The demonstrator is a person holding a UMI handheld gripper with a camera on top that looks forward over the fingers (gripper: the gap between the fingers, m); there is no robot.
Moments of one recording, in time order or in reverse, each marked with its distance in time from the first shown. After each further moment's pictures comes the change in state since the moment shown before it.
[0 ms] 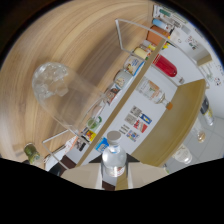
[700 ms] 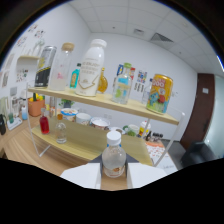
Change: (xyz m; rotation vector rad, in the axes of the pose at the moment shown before) arm 0.021 0.029 -0.025 0.115 -0.319 1.902
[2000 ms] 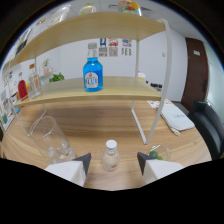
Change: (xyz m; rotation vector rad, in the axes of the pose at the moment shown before) arm 0.002 0.191 0.032 -0.292 0.020 0.241
